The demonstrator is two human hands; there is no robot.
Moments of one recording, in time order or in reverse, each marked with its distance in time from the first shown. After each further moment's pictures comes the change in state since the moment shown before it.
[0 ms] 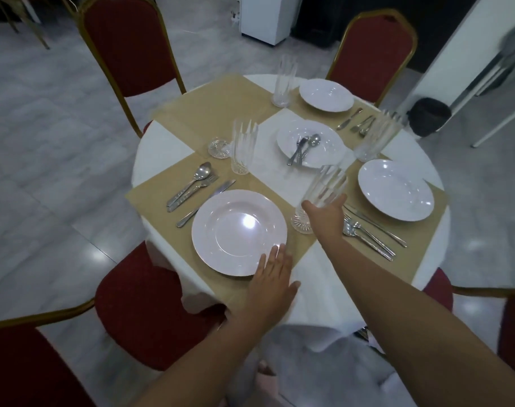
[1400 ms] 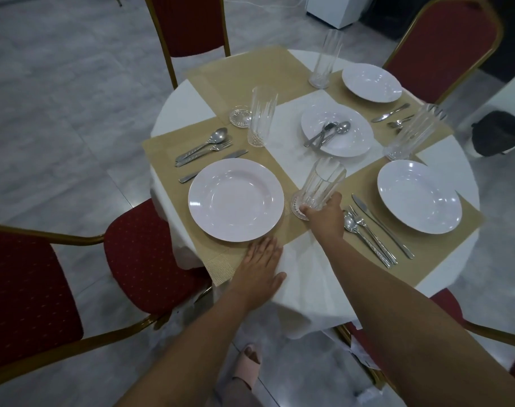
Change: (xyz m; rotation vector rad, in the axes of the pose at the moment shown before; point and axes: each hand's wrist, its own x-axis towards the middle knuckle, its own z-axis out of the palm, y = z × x) left_hand -0.005 0.032 0.047 0.001 -0.031 -0.141; right_hand 0.029 0.059 -0.013 -0.211 -0.262 -0.160
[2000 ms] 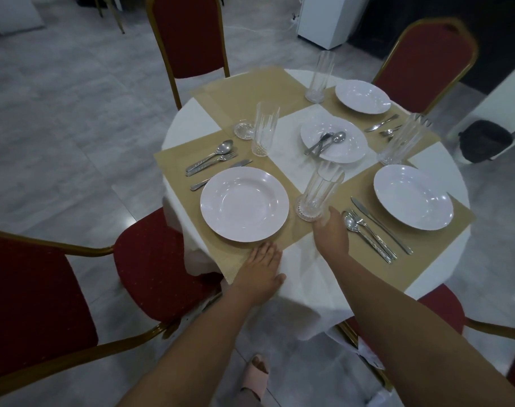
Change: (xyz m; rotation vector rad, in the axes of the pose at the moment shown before) left_hand -0.018 -0.009 -0.028 -0.018 -0.171 0.011; right_hand -0.055 -0.001 -0.014 -0.087 0.009 -0.037
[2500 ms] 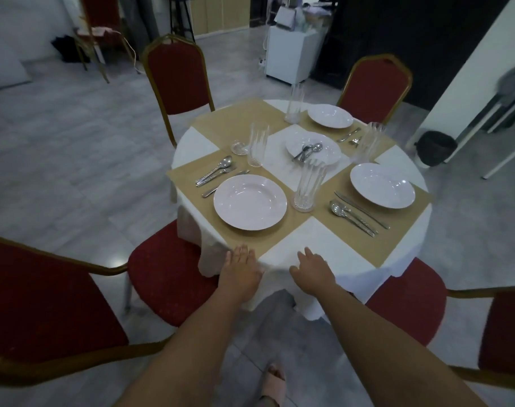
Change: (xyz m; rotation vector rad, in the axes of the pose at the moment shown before) left_hand -0.105 -0.035 -0.018 0.002 0.014 -0.162; right_hand -0.156 0.023 0.018 -0.639 -0.391 -0.126
